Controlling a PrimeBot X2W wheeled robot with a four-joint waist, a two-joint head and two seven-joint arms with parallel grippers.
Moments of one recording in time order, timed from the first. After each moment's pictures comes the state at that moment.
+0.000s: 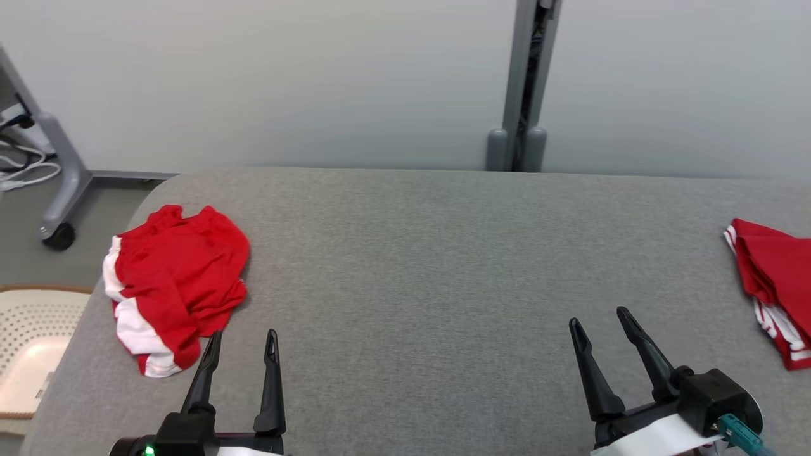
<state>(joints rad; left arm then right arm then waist) 0.11 0.05 -0.16 0.04 -0.14 0.14 -0.26 0.00 -0.05 0.17 0.15 0.18 0.13 -0.26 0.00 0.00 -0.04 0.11</state>
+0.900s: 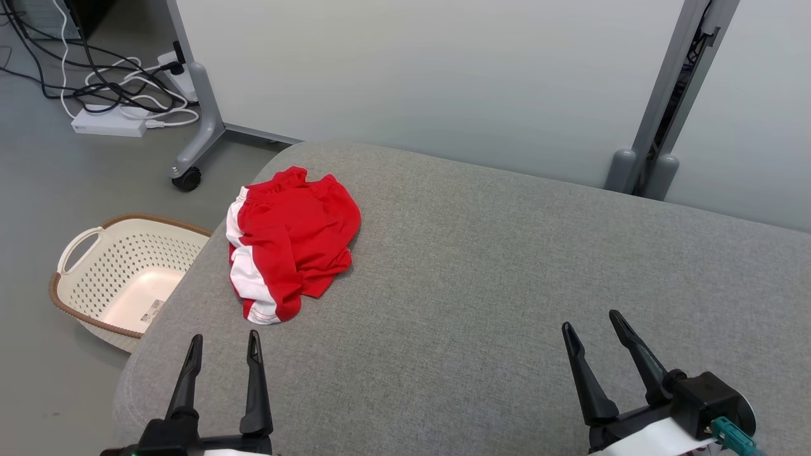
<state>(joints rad) 0.13 0.05 -0.14 0.01 -0.16 0.17 -0.26 0.00 -0.05 0.19 0.15 0.18 0.13 -0.26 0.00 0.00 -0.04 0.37</state>
